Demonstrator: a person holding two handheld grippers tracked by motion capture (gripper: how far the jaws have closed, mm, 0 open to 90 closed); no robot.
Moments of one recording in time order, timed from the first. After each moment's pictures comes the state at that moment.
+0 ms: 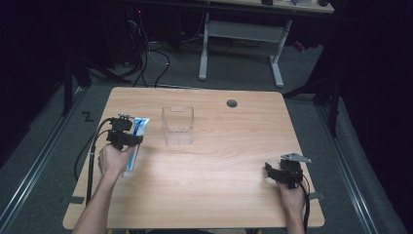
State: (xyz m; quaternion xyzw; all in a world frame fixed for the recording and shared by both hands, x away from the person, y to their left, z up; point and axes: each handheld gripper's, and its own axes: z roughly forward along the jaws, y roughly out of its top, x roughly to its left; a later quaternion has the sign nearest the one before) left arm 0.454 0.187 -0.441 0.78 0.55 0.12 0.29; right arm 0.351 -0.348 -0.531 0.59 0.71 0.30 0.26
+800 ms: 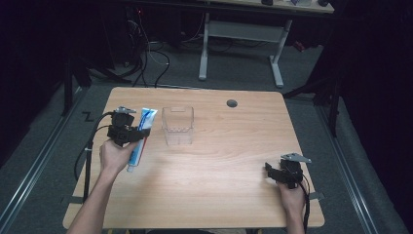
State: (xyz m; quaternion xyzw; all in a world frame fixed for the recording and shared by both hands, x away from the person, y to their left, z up) left arm 0.440 0.175 -0.401 0.78 0.48 0.12 0.38; right arm 0.351 -0.348 -0.531 0.59 0.71 0.30 0.26
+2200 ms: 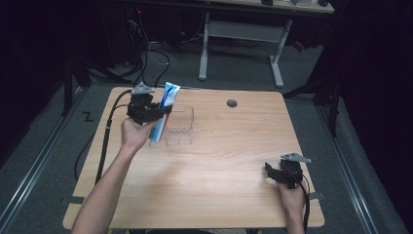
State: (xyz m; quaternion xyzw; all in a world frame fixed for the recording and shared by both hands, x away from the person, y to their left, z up) left arm 0.479 0.125 -0.364 0.78 0.38 0.14 0.48; right arm 0.351 -0.348 -0.531 0.59 0.71 0.30 0.26
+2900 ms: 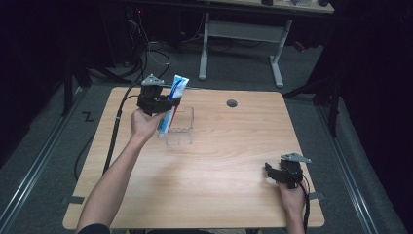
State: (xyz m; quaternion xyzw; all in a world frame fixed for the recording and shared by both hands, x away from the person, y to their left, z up) left arm 0.506 0.101 -0.360 0.78 0.36 0.14 0.49; right arm 0.351 -0.348 -0.531 0.59 0.71 0.30 0.26
